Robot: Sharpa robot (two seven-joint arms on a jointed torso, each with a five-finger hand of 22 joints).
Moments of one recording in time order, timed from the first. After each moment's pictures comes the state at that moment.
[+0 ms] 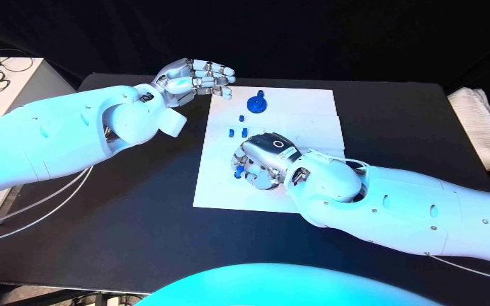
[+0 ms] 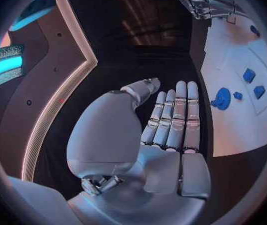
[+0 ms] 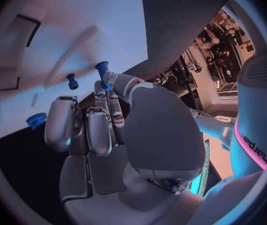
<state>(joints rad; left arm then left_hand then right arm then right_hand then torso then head) 1.23 -0.90 -0.02 1.43 -0.13 0.05 0.34 1.38 -0.16 0.54 -0.04 0.26 0.82 0.21 0.24 0.31 0.91 0.18 0.25 0.07 0.95 0.12 0.50 0.31 0.17 0.76 0.21 0.58 0.47 1.11 -0.58 -0.16 1.68 -1.72 -0.41 -0.24 1.44 -0.21 0.65 0.02 0.12 1.13 0.11 0.19 0.40 1.21 0.10 0.17 0.07 1.47 -0.03 1.38 1.17 0.08 1.47 0.06 1.17 1.31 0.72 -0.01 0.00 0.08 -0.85</state>
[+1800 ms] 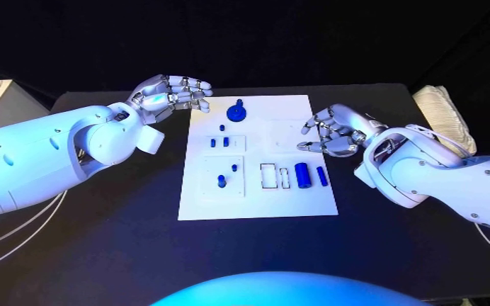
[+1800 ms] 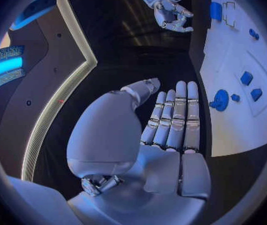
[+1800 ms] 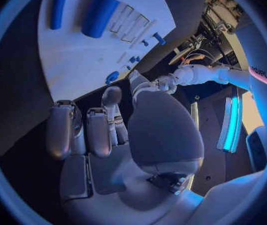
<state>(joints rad) 1.21 -0.92 -0.02 1.43 -0.13 0.05 0.33 1.38 -0.16 0.54 -0.04 0.26 0.82 0.21 0.24 0.31 0.90 0.18 0.25 0.07 0.95 0.12 0.50 0.32 0.17 0.76 0.21 0.58 0.47 1.23 -1.07 -0.15 1.83 -1.27 -0.50 -0.25 1.31 -0.18 0.09 0.28 0.14 0.95 0.12 0.23 0.42 1.31 0.04 1.08 0.99 1.47 -0.03 1.42 1.21 0.07 1.46 0.07 1.29 1.31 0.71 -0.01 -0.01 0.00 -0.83</state>
